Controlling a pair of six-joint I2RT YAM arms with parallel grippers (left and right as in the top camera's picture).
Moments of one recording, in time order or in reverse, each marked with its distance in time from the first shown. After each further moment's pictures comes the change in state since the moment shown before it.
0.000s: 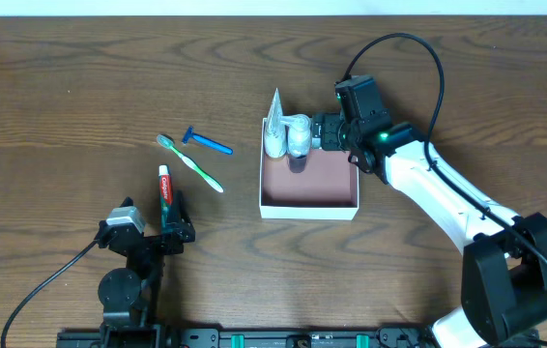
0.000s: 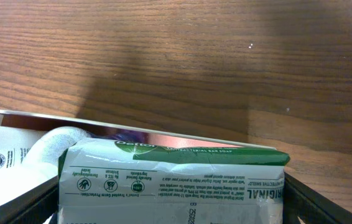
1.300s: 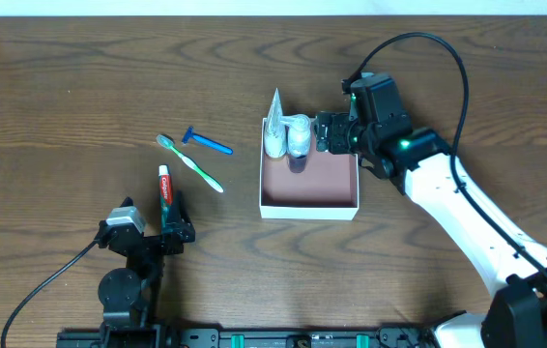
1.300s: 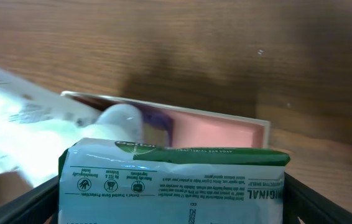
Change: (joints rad) left arm 0.000 0.000 0.000 0.000 0.000 0.000; right arm -0.004 -0.150 -0.003 -0.099 -0.061 -0.010
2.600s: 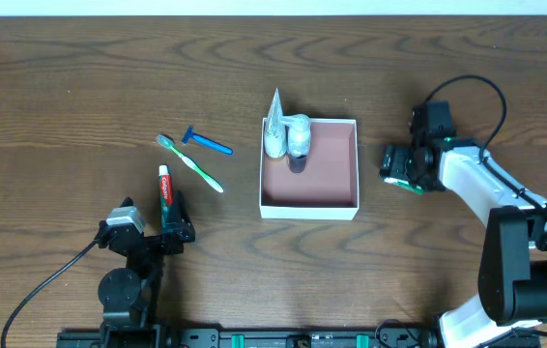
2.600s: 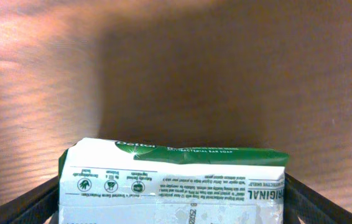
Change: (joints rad) left arm 0.000 0.000 0.000 0.000 0.000 0.000; right arm -0.351 0.174 -0.171 -0.072 0.029 -0.074
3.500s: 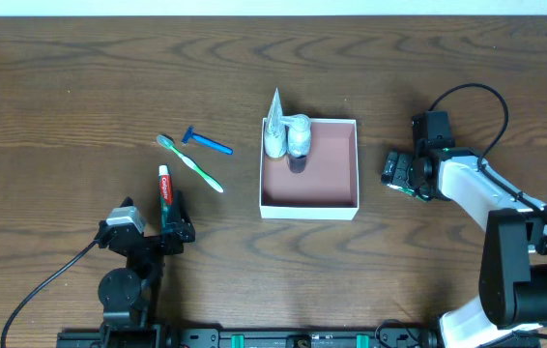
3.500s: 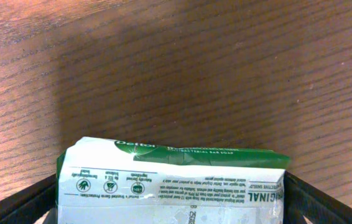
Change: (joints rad) left arm 0.000 0.000 0.000 0.000 0.000 0.000; right arm 0.000 -0.011 -0.098 0.065 0.092 0.055
